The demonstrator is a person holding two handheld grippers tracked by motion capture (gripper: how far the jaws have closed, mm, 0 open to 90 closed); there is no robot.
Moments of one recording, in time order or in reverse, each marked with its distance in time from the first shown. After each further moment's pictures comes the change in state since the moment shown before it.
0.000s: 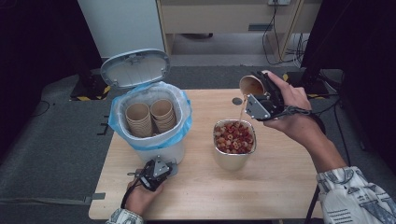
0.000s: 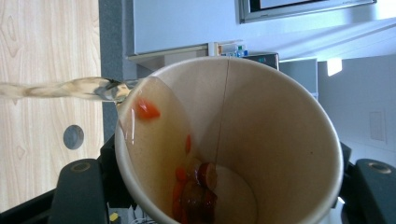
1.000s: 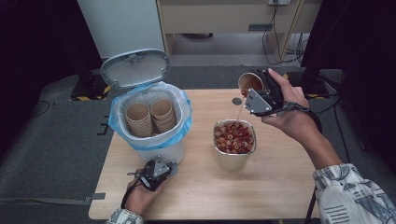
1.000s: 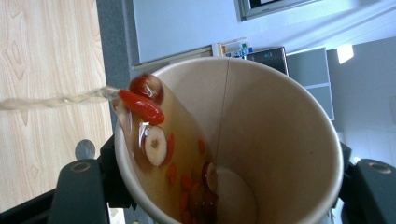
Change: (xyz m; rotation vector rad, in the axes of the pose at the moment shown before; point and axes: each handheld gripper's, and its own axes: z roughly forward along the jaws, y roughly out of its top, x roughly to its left) left arm 0.000 0.000 0.000 0.001 0.001 0.003; right arm -0.004 -0.002 0.008 -0.014 0.024 0.105
